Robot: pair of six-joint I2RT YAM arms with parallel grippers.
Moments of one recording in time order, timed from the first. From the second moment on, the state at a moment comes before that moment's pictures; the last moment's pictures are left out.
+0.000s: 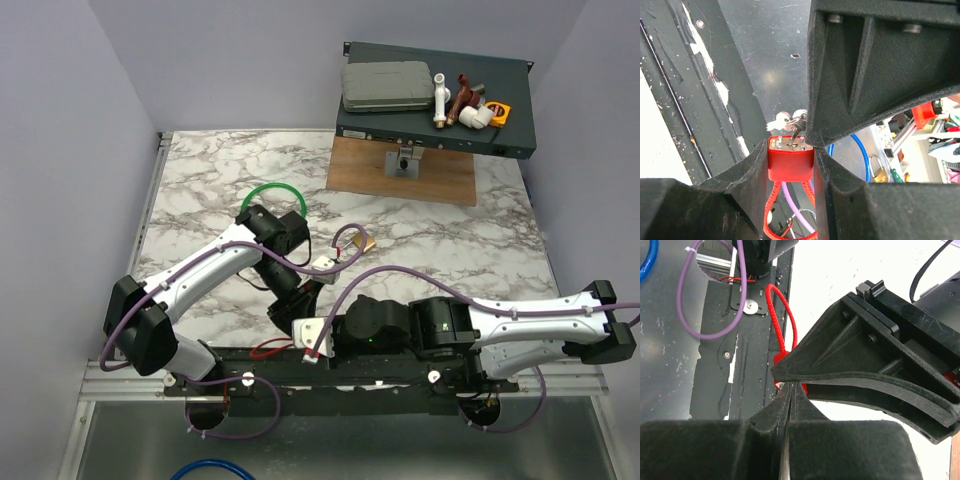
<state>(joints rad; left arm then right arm) -0.75 1.45 1.24 -1.57 1.20 1.02 1.58 1.22 1.15 -0.47 0.13 -0.34</state>
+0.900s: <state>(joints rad) -0.64 1.64 1.30 -1.23 0.80 0.66 1.58 0.96 1.07 -0.41 0.21 -0.16</state>
